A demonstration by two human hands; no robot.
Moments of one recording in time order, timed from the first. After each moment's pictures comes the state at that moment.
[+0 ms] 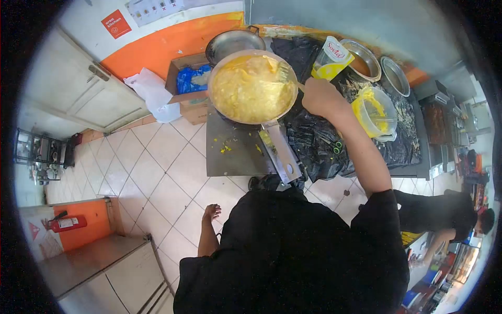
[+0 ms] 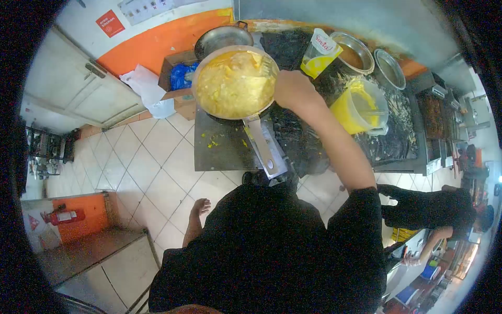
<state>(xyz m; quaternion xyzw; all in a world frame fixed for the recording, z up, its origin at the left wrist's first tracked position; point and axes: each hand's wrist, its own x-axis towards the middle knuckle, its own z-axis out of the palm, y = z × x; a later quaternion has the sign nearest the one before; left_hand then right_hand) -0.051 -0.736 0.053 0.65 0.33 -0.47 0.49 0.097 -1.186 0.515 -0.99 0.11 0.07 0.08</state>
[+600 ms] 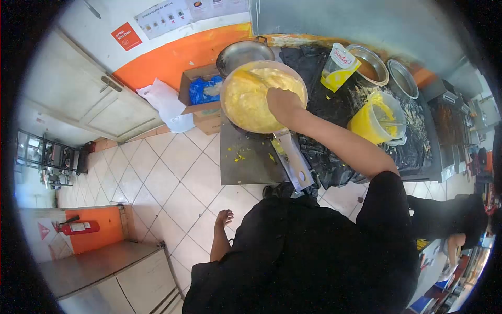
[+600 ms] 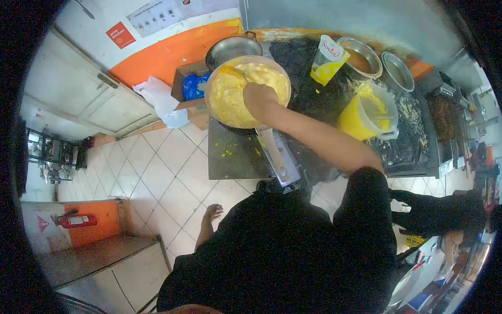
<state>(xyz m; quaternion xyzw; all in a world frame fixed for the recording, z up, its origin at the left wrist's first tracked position) -0.039 -0.738 0.061 0.66 0.34 -0.45 0.50 0.147 -1.126 0.451 -1.00 0.00 -0.02 0.07</state>
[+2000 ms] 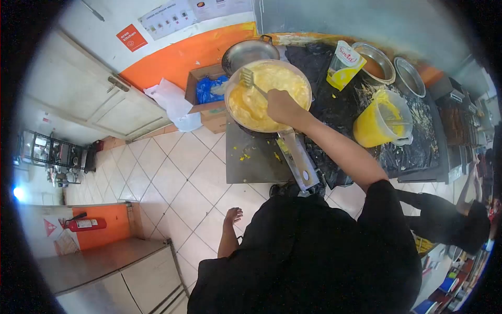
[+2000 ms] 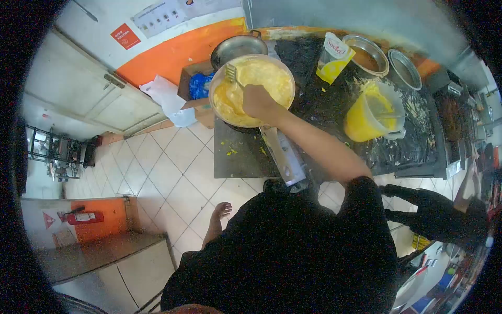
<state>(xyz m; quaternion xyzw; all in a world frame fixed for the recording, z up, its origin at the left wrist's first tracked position) -0.041 -0.752 0.058 0.63 0.35 -0.46 0.51 0.151 -1.123 0.434 -0.96 -0.05 -0.07 0.27</state>
